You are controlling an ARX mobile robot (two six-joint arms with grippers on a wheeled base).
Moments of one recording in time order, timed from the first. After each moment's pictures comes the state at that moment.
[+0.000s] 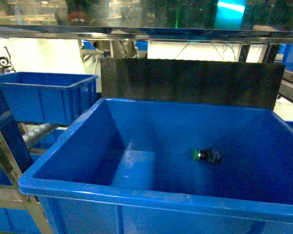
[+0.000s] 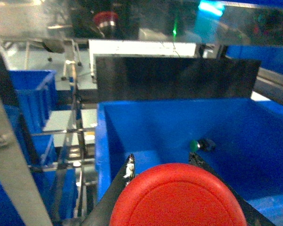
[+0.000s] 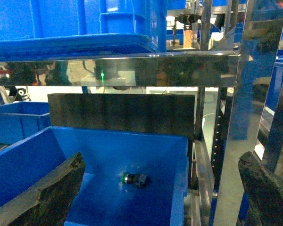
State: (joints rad) left arm -0.25 0.78 0.20 0.45 0.04 -0.10; right arm -0.56 0.23 0.10 0.21 -0.70 0.16
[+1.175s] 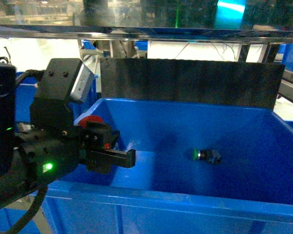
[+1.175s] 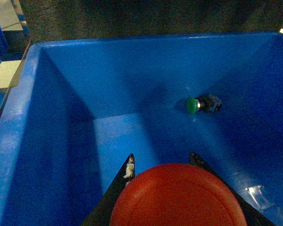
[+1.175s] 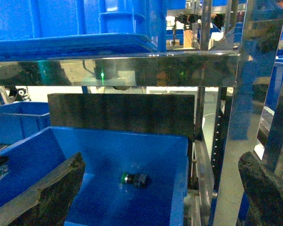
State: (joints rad) left arm -0.39 1.78 0.54 0.86 -0.03 -0.12; right arm -0.56 0.23 0.10 0.21 -0.70 0.16
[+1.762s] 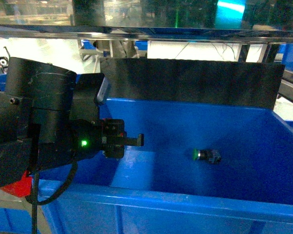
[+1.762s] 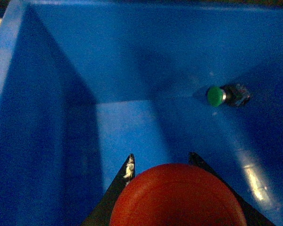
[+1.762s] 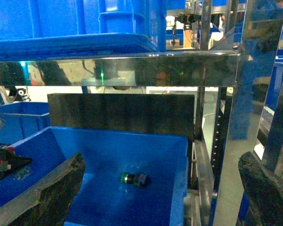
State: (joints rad) left arm -0.34 2.02 0.82 0.68 0.02 -0.17; right arm -0.56 0.23 0.10 0.21 -0.70 0.16
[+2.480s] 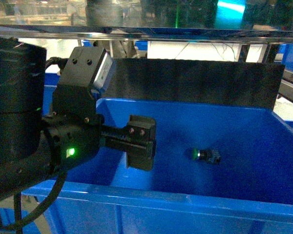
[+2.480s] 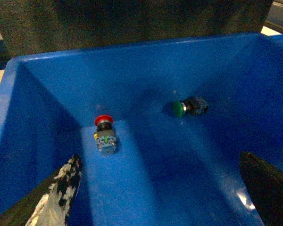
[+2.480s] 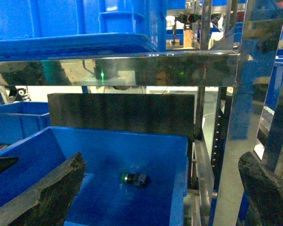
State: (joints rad) left arm -0.43 1.77 0.60 0.79 -0.02 -0.11; right arm -0.56 0.23 0.10 0.21 -0.70 0.16
